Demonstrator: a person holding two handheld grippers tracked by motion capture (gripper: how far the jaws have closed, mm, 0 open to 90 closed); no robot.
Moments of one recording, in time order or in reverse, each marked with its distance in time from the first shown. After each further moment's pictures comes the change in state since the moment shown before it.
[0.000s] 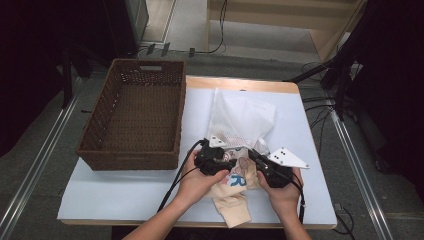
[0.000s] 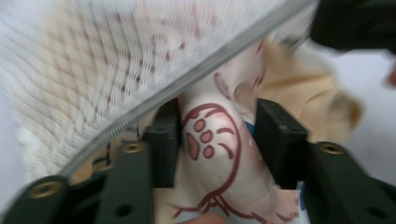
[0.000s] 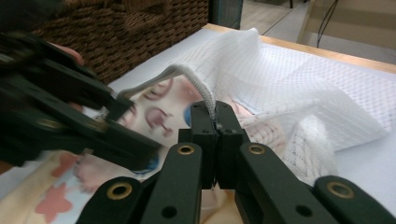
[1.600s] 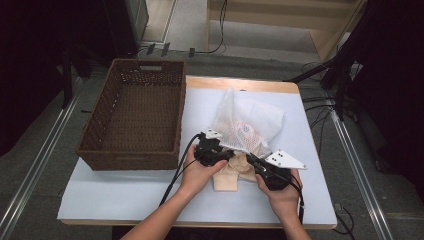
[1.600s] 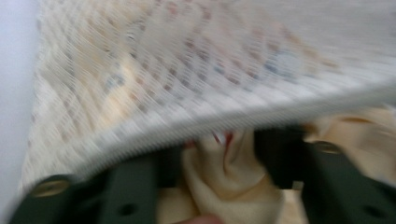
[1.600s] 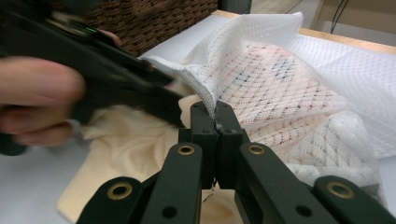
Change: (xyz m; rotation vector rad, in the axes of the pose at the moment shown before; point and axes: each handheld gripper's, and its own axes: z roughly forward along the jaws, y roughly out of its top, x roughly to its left) left arm 0.022 0.004 0.005 -0.105 -0.030 -0.095; right arm -0.001 -0.007 0.001 0.039 0.036 0.010
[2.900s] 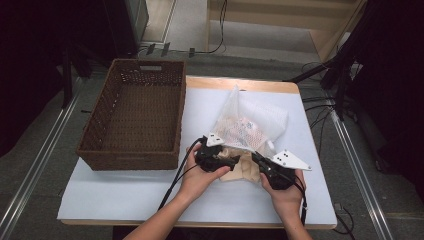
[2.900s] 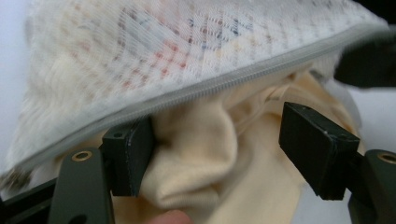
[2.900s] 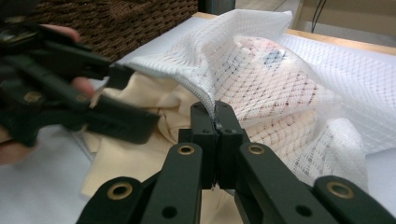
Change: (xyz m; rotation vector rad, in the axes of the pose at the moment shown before) left arm -0.010 -0.012 0.003 -0.007 0.063 0.092; right arm -0.009 -0.005 -0.004 -0.019 -0.057 0.027
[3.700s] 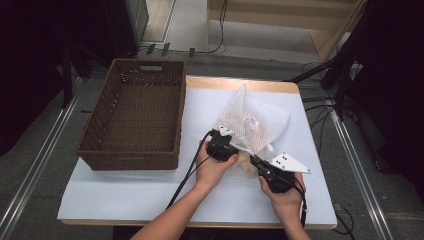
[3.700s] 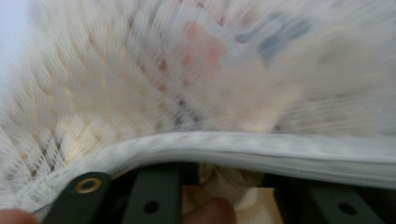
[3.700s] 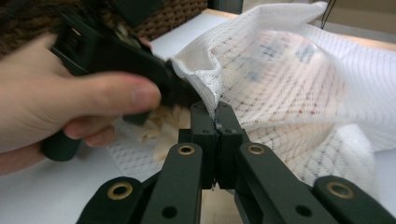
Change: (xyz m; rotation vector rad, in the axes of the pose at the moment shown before) left arm 0.008 0.020 0.054 0.003 0.020 -0.110; right arm 0.005 -0.004 -0.003 0.010 0.027 -0.013
